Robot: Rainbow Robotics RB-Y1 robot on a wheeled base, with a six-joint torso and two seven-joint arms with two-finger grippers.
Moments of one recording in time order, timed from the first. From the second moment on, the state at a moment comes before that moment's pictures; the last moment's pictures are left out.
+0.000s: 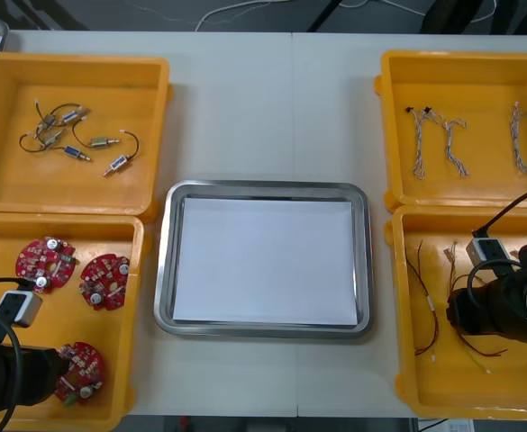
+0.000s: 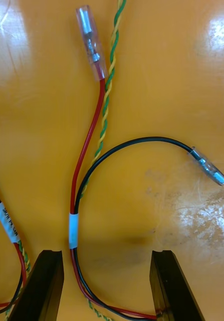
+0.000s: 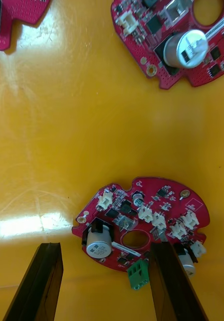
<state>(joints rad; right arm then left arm) 0.07 -0.67 0.07 -2.10 -0.54 1.52 1.25 0.52 0.58 0.14 -2.33 0.63 1.32 -1.49</state>
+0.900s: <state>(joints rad) 0.07 -0.63 0.10 -2.06 -0.51 1.45 1.25 0.52 0.58 0.08 -2.27 0.57 1.28 -1.49</state>
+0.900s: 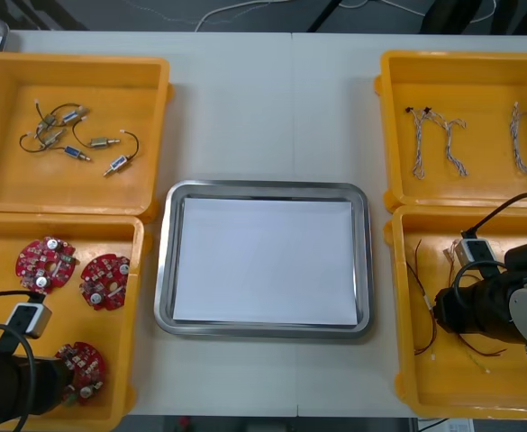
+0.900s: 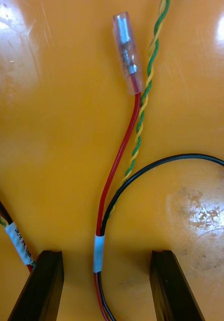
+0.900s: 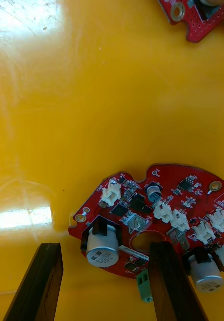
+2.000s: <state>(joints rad) 0.04 -0.63 -0.03 -2.20 -0.58 1.71 1.25 0.51 0.58 0.07 -2.25 0.54 1.27 -1.49</state>
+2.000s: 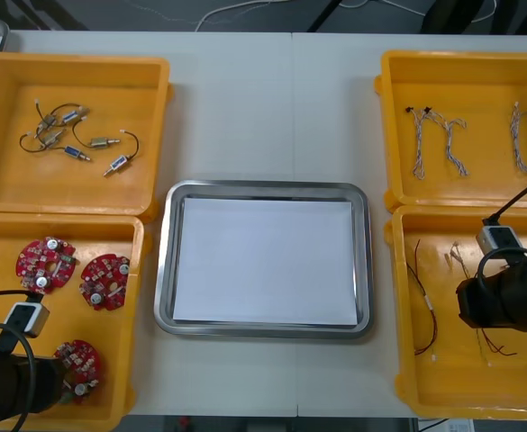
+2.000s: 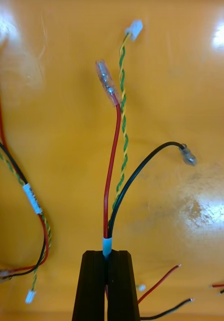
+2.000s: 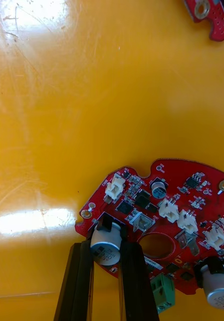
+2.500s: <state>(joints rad) -0.03 -0.63 -0.27 -2.31 -0.76 1.91 1.30 0.44 0.58 0.09 -2.24 0.48 1.29 -1.49</state>
